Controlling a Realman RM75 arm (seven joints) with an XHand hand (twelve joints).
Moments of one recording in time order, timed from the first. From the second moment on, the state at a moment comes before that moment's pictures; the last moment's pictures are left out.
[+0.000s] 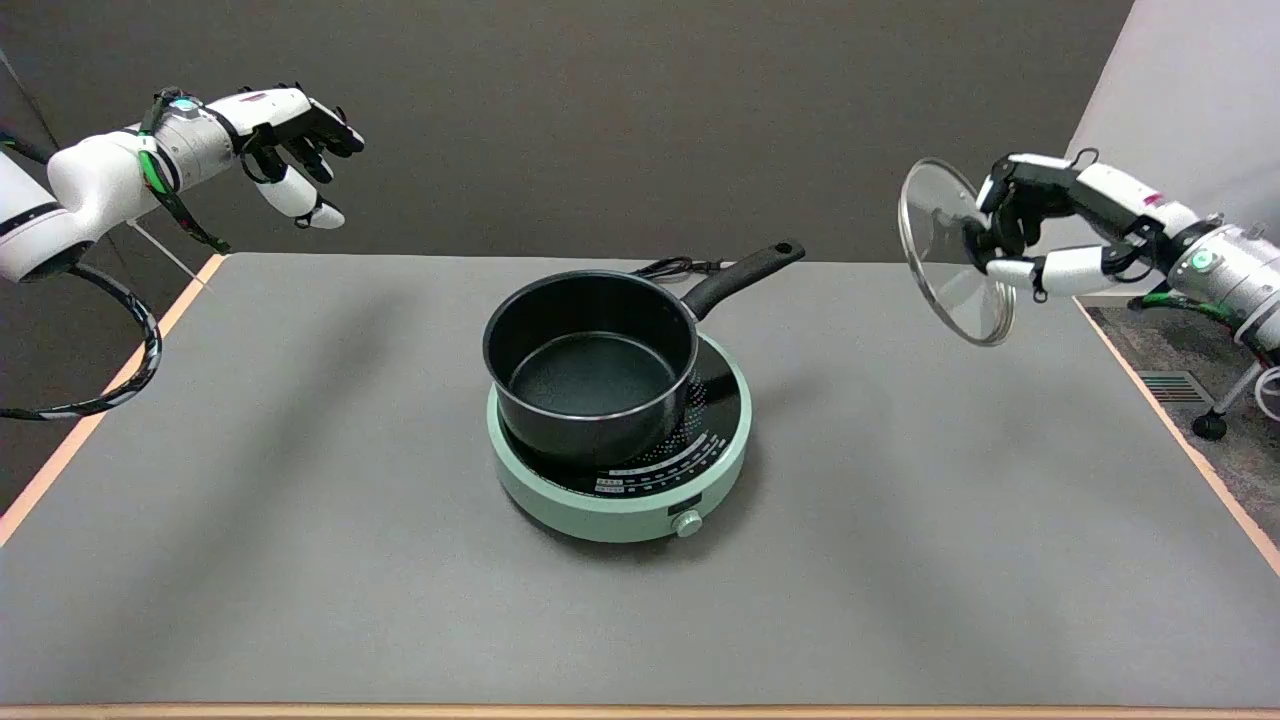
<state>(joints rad) -0.30 -0.59 -1.06 1.29 2.64 -0.51 -1.03</state>
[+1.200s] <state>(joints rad) -0.20 -0.42 -1.10 1.63 2.50 -0.22 -1.01</state>
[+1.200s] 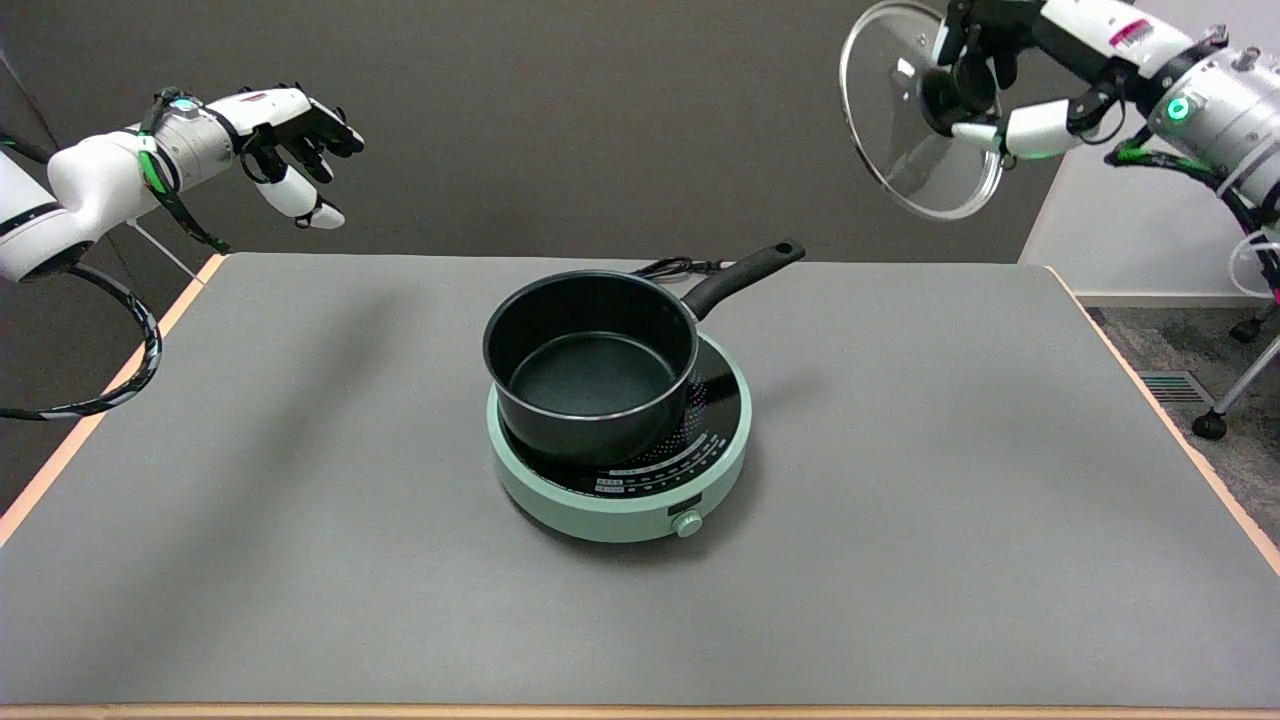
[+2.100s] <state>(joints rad) -0.19 -0.33 -1.21 1.82 2.48 0.05 -1.01</state>
